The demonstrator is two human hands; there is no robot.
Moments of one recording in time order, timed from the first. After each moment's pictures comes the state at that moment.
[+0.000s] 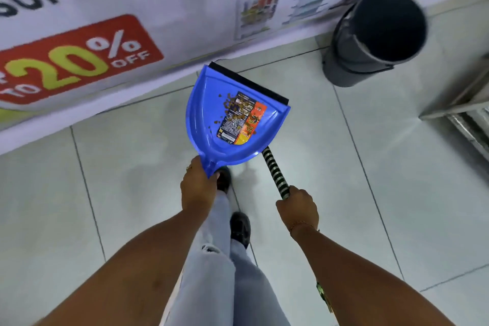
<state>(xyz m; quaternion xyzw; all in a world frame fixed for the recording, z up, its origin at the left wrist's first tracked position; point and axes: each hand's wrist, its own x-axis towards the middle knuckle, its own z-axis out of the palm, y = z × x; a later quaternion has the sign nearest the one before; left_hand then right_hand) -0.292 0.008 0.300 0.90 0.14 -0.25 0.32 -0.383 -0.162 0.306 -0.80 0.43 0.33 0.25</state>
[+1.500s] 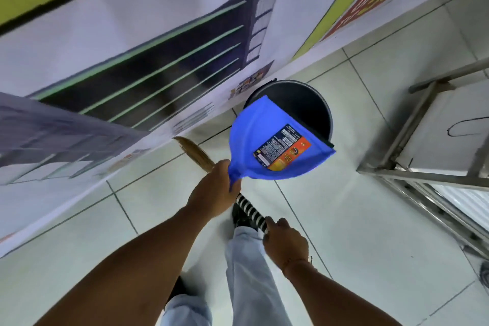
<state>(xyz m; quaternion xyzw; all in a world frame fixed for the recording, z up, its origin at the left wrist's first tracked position) 0.008 -0.444 0.299 0.85 -0.18 -0.43 0.25 -0.163 -0.528 0.277 -0.81 0.32 0.44 0.21</state>
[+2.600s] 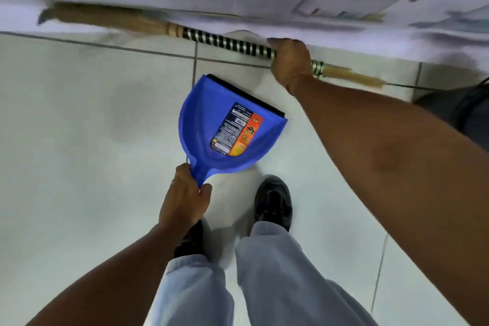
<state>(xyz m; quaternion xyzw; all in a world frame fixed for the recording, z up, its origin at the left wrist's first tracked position) -0.148 -0.074 -0.012 0.83 0.31 -0.35 0.31 0.093 -0.244 -0.046 -0.95 0.01 0.26 0.15</state>
